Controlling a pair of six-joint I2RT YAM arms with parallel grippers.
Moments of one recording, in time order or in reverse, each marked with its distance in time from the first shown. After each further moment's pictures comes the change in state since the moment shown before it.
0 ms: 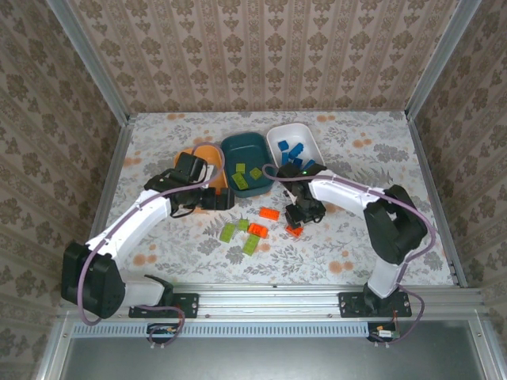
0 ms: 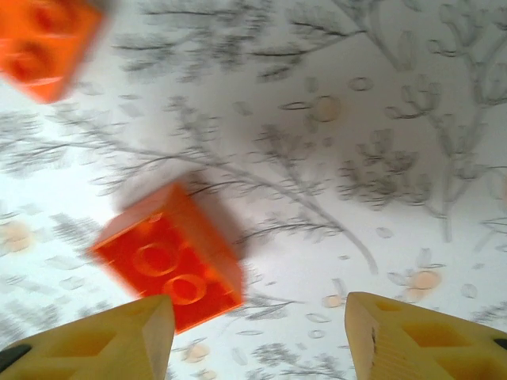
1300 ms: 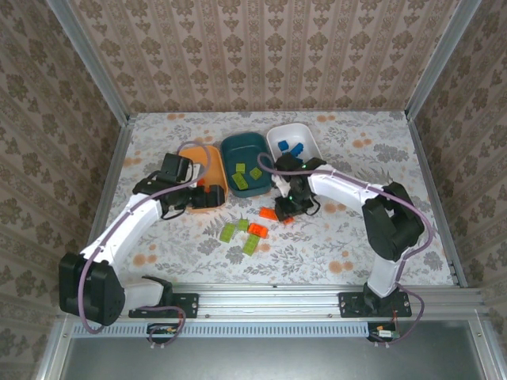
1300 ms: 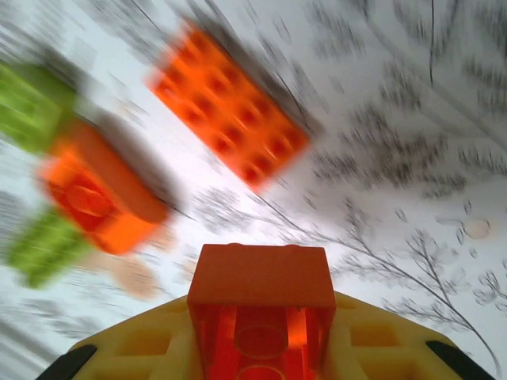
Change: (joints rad) left arm 0.129 -0.069 -0.044 0.006 0.047 -0.015; right arm -0.035 0.062 0.133 0.089 -0.266 -0.032
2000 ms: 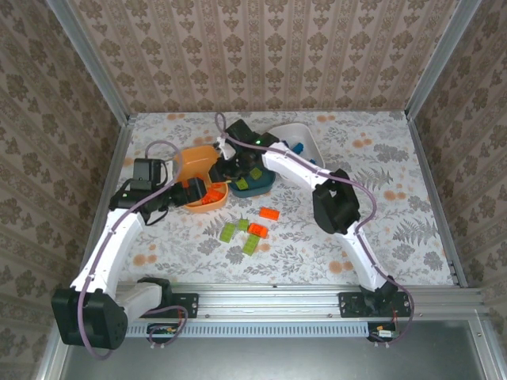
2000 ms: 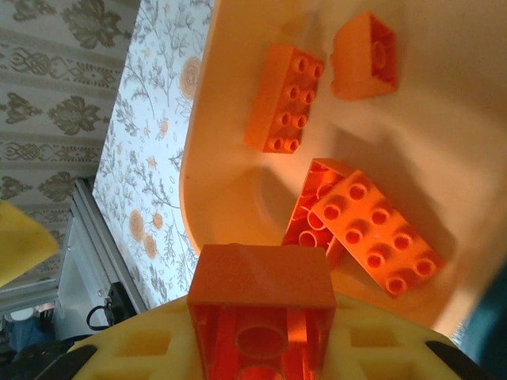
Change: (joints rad) left arm 0.181 -0.167 -0.044 0.001 0.057 -0.050; right arm 0.106 0.589 0.858 0.132 -0.363 0.220
